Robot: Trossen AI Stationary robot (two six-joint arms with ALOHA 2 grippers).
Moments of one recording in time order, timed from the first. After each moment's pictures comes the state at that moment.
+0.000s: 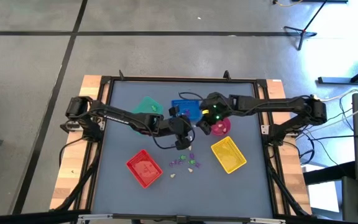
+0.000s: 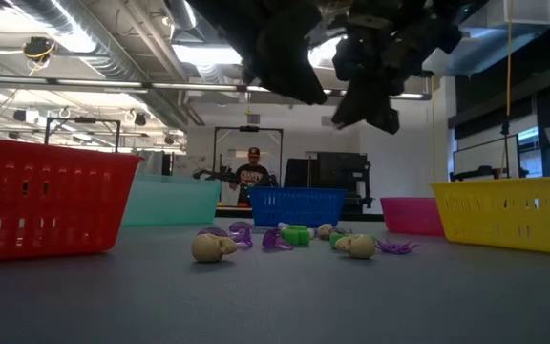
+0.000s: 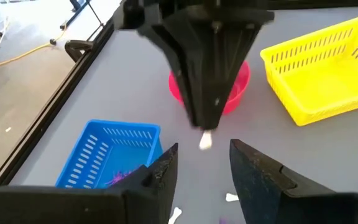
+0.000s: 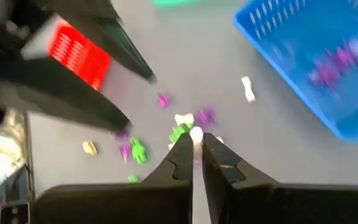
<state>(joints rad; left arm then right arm) -0.09 1.75 1.26 -0.18 -0.45 -0.10 -0.19 1.44 0.99 -0.39 -0.28 0.47</state>
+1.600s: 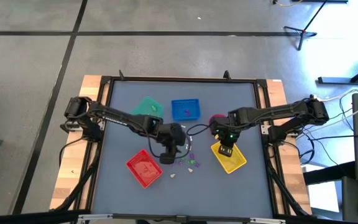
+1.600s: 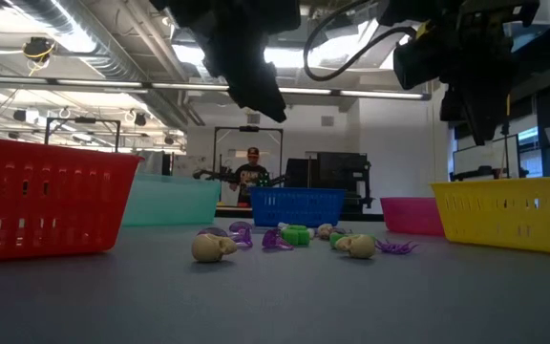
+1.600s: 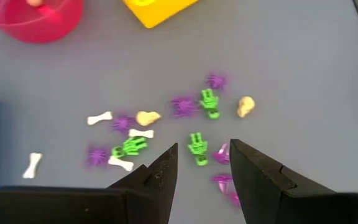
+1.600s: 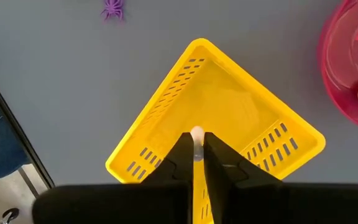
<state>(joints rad) -0.12 1.74 1.26 -0.43 0.07 -0.07 0.06 1.44 1.06 -1.02 -0.29 0.44</state>
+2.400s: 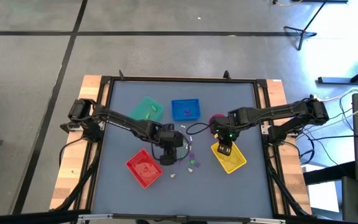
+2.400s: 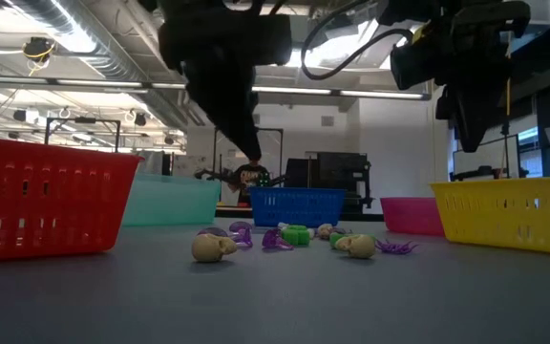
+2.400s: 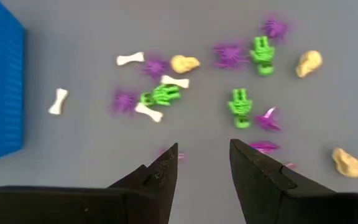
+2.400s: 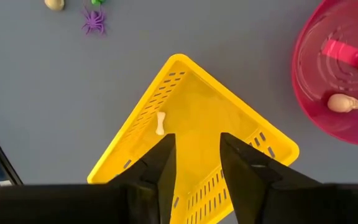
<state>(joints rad) -0.15 1.80 1.26 -0.55 -0.11 -0.17 0.06 1.44 1.06 -1.01 -0.22 0.44</state>
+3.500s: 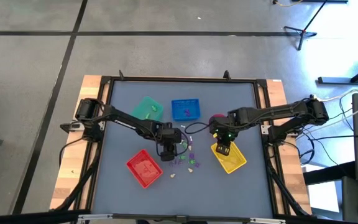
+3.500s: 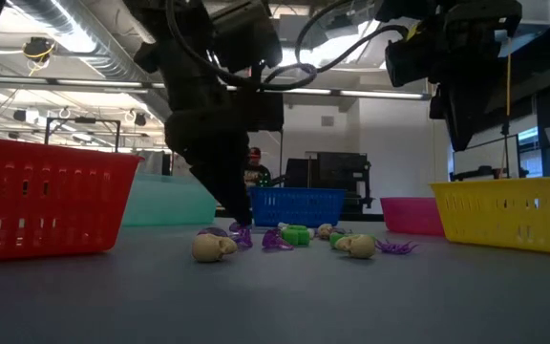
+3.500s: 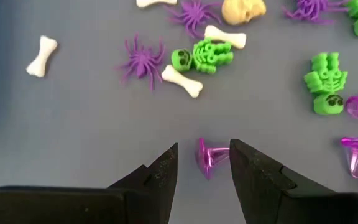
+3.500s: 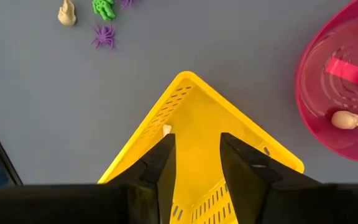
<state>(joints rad) -0.07 1.87 1.10 -0.35 -0.09 -0.17 0.06 1.44 1.06 -0.97 -0.22 0.44</state>
